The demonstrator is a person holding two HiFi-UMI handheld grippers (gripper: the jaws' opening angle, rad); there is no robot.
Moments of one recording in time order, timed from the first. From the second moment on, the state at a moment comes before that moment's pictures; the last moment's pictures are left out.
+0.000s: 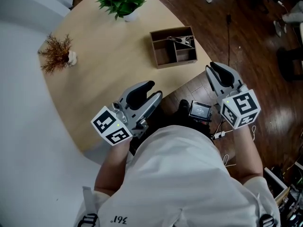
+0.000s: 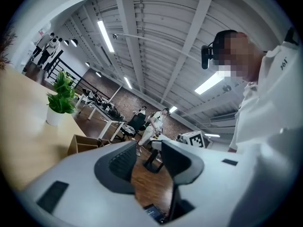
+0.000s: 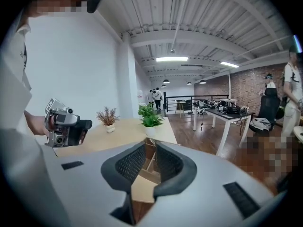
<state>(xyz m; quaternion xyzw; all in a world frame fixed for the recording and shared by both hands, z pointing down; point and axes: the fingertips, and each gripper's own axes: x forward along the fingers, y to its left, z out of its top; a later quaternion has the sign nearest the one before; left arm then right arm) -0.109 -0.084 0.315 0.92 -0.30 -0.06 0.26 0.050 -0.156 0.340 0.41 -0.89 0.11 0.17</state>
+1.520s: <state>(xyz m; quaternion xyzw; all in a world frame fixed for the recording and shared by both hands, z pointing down) -0.069 -0.190 0.404 0.91 -0.30 0.06 0.27 0.009 -0.259 0.462 0.32 -0.86 -0.04 0.40</state>
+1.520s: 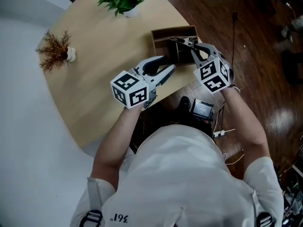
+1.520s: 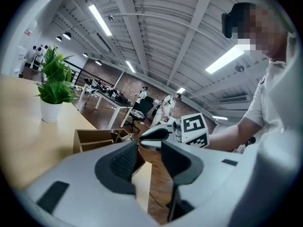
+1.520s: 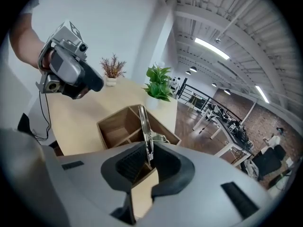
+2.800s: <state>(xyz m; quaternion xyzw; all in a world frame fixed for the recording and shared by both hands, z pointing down) -0.064 -0.198 0.445 0.90 -0.30 0.09 0.31 -0.010 -0.277 0.505 0.28 -0.83 -0.08 0.48</state>
